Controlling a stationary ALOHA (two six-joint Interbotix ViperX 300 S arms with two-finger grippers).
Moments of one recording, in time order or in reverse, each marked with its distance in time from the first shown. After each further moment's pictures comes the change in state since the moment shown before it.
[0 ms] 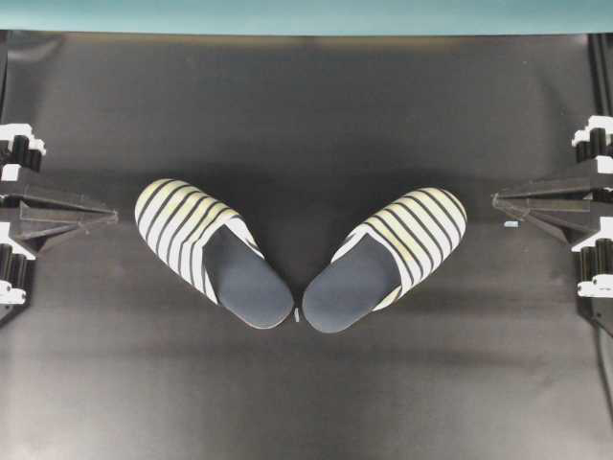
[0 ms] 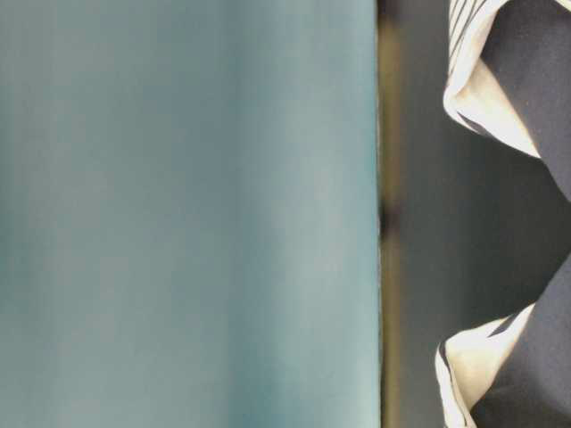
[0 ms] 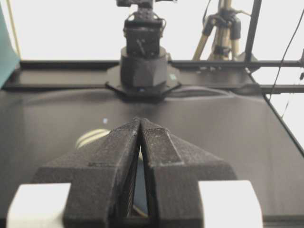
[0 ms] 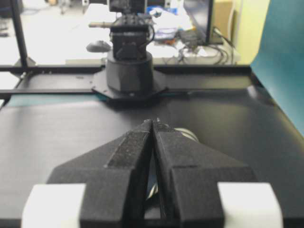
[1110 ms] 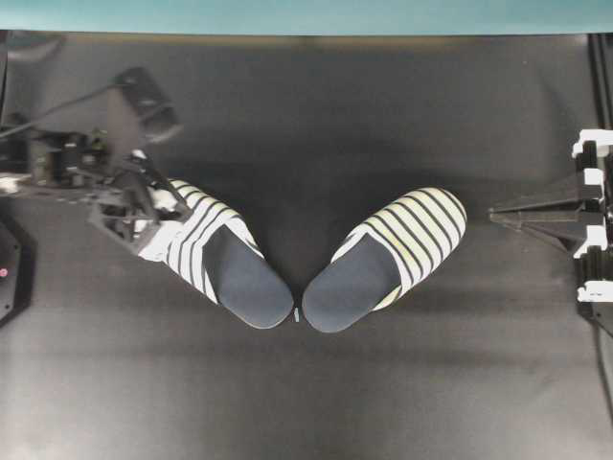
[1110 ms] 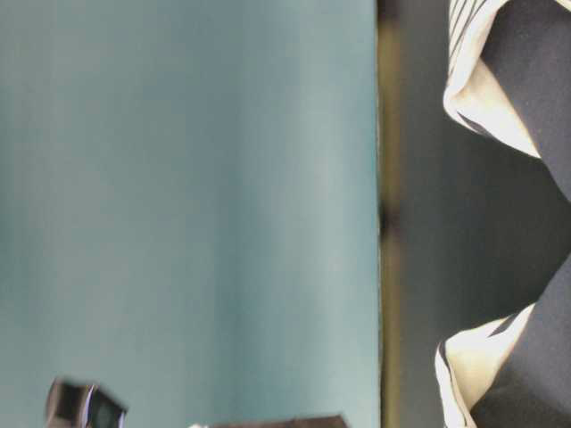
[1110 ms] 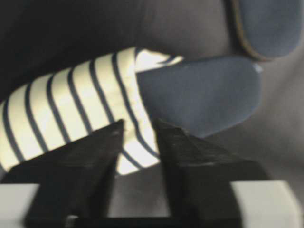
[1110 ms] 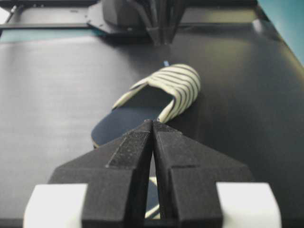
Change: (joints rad) left arm 0.169 0.655 -0.474 0.038 0.905 -0.529; right arm 0.000 -0.032 0.017 0.003 0.213 0.000
